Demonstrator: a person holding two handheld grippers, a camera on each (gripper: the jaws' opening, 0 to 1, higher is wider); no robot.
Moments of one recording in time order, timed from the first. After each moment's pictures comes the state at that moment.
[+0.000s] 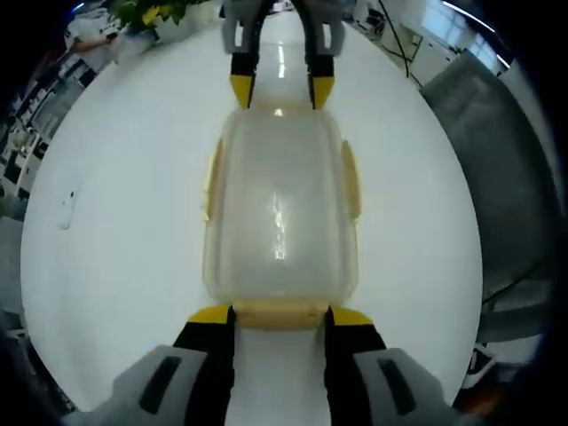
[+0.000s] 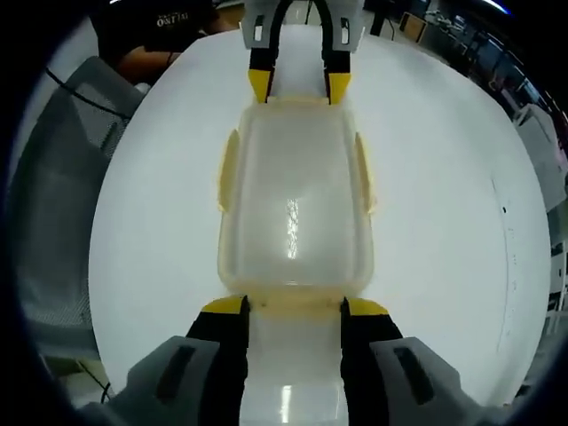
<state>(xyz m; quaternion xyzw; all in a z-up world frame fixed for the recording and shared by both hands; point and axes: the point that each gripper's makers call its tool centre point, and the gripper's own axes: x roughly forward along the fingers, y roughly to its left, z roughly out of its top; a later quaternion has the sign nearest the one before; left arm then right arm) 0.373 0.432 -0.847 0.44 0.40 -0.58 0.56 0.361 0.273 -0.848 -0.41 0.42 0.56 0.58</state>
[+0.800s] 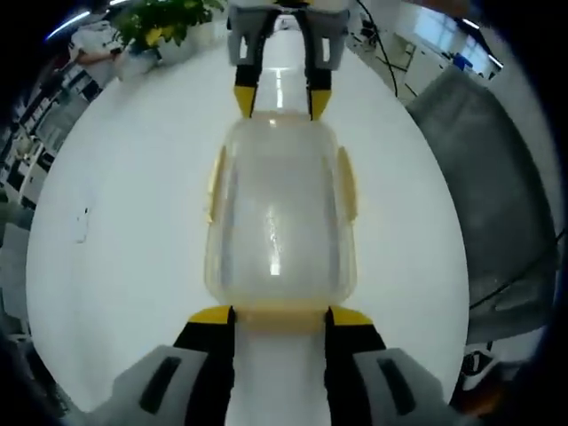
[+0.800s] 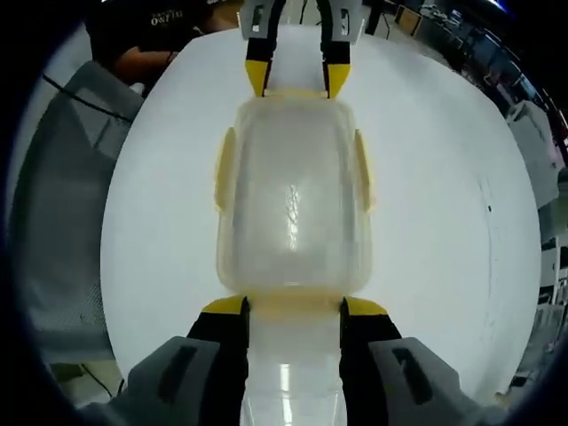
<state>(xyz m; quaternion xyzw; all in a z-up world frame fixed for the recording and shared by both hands) 0.365 0.425 -0.806 0.42 0.37 -0.60 0.57 0.350 0.263 -0.807 -0.43 0.42 0.53 0.59</state>
